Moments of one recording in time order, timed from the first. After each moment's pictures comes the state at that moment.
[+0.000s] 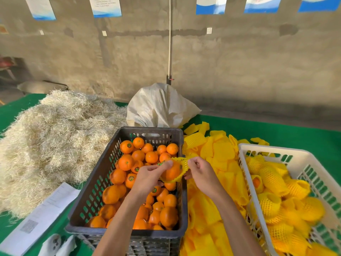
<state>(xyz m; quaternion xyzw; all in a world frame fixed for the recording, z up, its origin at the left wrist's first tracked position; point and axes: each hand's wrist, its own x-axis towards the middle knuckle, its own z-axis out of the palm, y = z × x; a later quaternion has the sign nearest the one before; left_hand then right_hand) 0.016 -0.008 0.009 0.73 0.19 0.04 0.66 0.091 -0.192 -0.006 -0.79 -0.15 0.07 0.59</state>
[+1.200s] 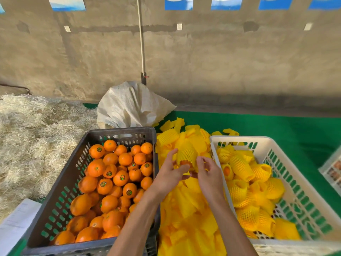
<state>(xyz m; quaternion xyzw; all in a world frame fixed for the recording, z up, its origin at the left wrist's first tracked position) 0.062 -0.135 0.015 0.70 0.05 -0.06 0.71 0.077 -0.277 -0.013 -0.78 0.05 -0.12 0.61</state>
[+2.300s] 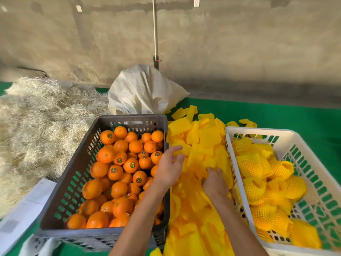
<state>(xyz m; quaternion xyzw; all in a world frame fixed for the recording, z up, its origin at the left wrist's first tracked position) 0.068 -0.108 -0.007 0.79 0.06 0.03 0.60 0.112 -0.275 -0.093 -0.96 0.05 0.10 0.24</state>
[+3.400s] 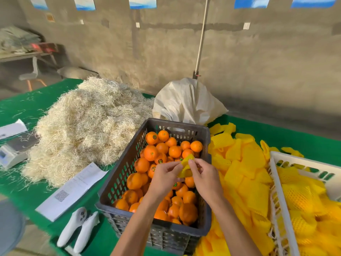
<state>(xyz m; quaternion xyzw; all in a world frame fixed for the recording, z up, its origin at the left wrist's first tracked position) -0.005 0.008 -0.008 0.72 0.10 0.14 0.67 0.062 -0.130 -0.011 -0.86 -0.20 -0.02 0.47</state>
